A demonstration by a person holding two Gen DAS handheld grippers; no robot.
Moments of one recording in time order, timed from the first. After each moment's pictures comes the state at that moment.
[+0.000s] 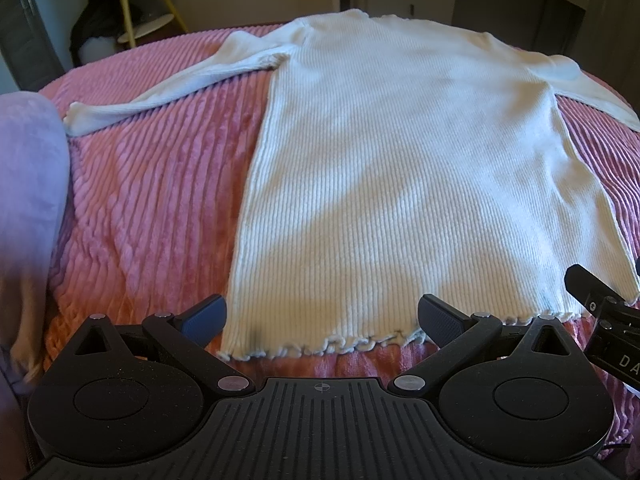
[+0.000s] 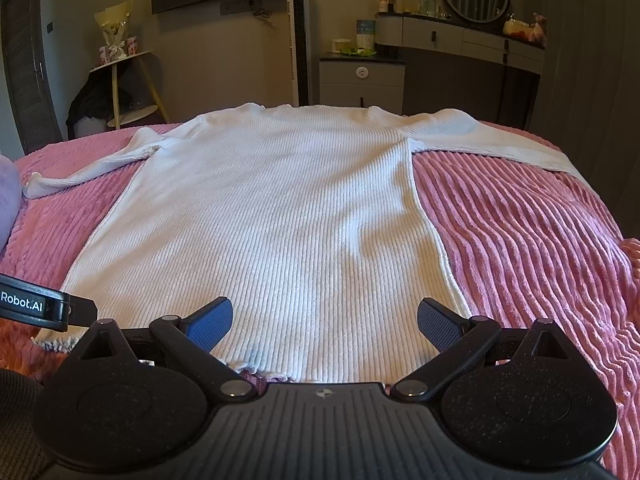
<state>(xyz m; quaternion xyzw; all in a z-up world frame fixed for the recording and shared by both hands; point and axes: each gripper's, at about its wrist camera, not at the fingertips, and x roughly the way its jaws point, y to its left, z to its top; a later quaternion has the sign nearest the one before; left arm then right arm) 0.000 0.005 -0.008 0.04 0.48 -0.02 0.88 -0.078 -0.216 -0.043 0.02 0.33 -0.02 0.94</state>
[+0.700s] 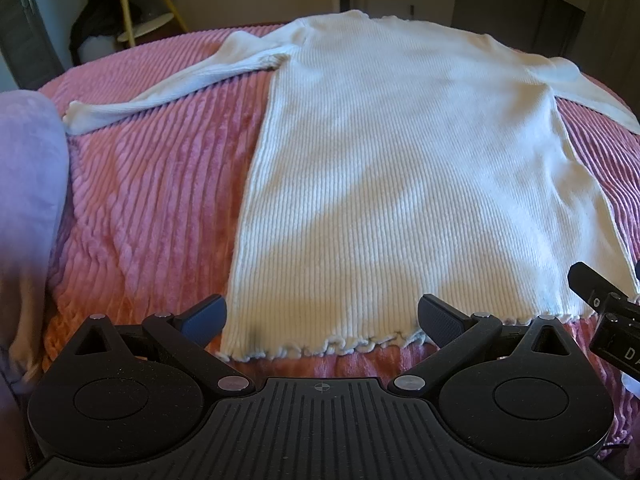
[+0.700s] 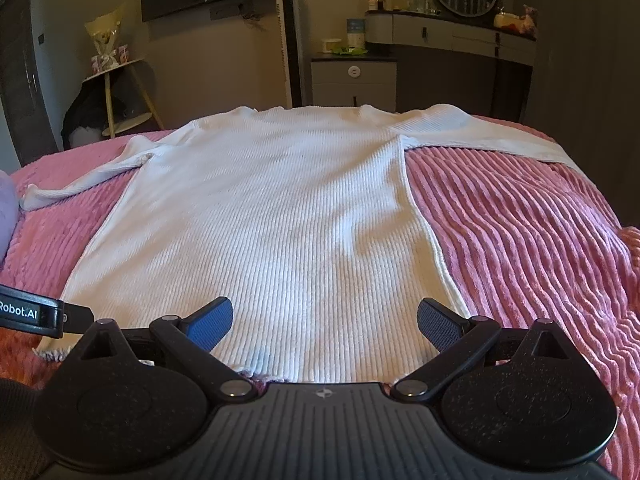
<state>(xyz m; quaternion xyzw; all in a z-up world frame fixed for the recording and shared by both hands) 0.002 0.005 -0.007 0.03 0.48 -0.02 0.87 -0.075 -0.224 -0.044 0.04 0.33 -0.02 0.94</state>
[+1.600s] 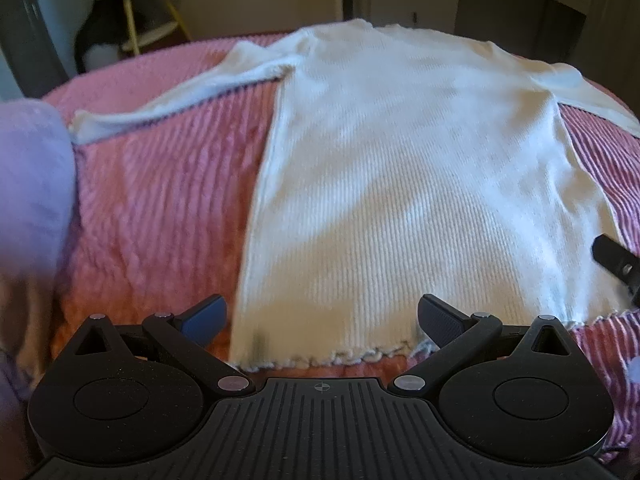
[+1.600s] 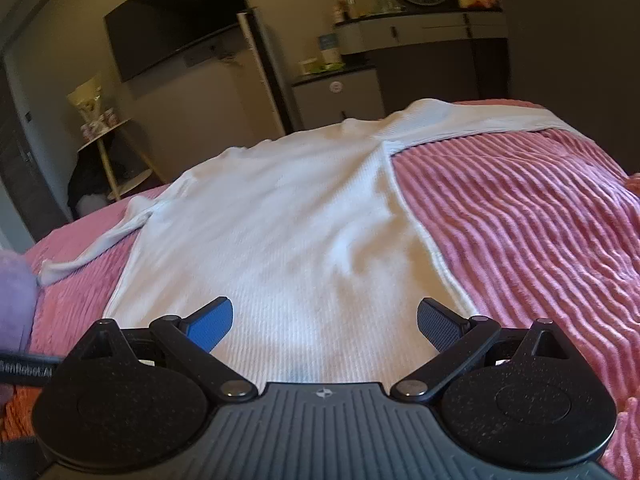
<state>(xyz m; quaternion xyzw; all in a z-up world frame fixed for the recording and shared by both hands) 0.005 0.001 0.001 0.05 0.47 0.00 0.88 -0.077 -0.251 -0.043 0.15 0.29 -0.03 0.94</state>
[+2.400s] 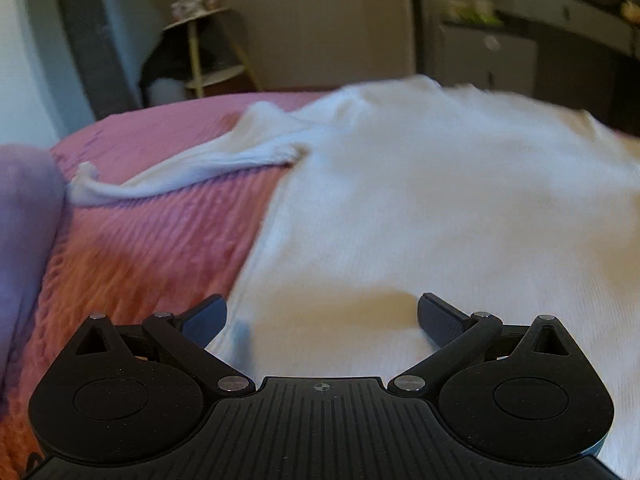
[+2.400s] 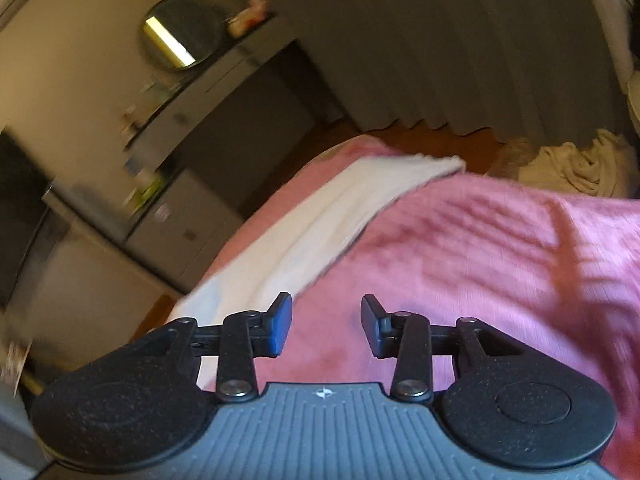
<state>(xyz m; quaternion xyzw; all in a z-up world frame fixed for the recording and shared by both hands) 0.143 -0.034 -0.044 0.02 0.37 0.12 0.92 0.088 -0.532 -0.039 0.41 0.22 -0.24 0.85</state>
